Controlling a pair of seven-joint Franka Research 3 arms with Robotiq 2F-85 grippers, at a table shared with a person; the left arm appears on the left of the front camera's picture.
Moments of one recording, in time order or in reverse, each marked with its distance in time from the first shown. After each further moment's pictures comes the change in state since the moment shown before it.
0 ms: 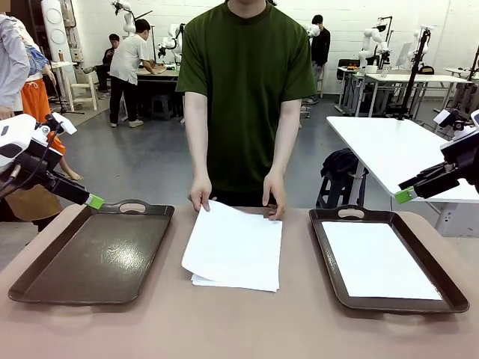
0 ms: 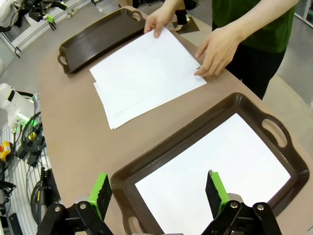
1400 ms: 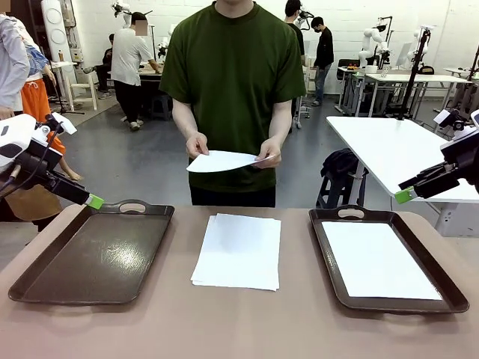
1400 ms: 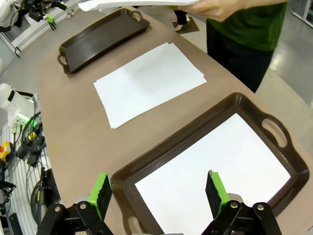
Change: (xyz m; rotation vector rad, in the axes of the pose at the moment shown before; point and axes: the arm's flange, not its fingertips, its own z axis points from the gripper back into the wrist) left arm 0.000 0.000 0.000 0.000 0.000 0.000; right arm 0.000 0.000 0.000 0.000 0.000 0.000
